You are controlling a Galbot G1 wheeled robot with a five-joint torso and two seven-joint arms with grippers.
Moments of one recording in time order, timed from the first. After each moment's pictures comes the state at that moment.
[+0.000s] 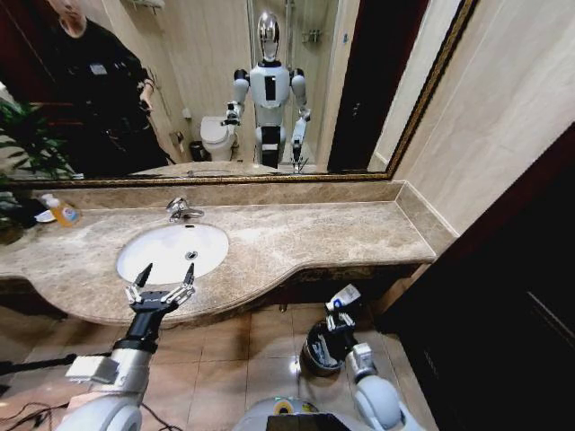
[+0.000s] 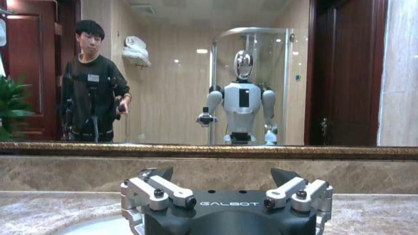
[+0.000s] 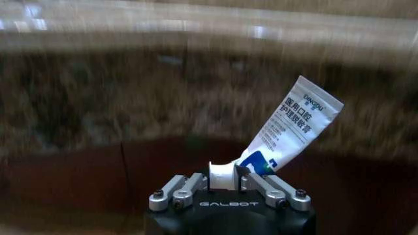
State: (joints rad) left arm 1.84 -1.36 -0.82 -2.47 -0.37 0.04 0.05; right arm -1.55 1.31 0.30 1.72 0.12 0.01 0.13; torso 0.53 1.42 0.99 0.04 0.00
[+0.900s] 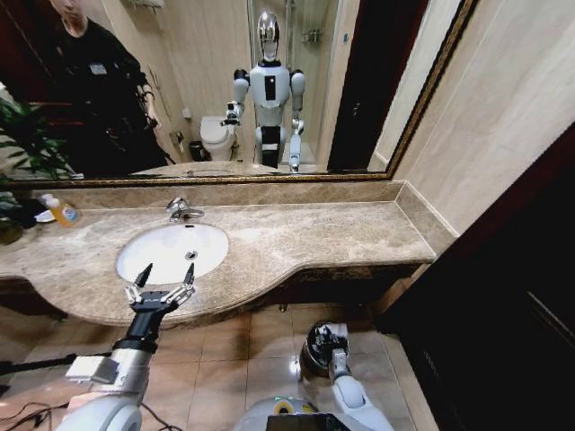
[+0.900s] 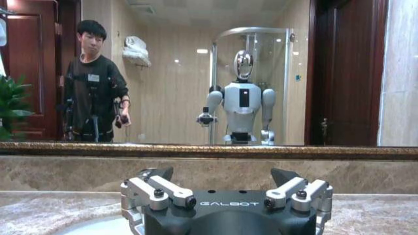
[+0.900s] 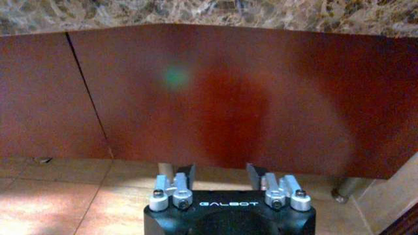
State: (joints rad) left arm 1.84 -1.36 -0.82 -2.47 -0.37 0.04 0.05; right arm -1.29 1.48 0.34 1.14 0.06 0.17 0.11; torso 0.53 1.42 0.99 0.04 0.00
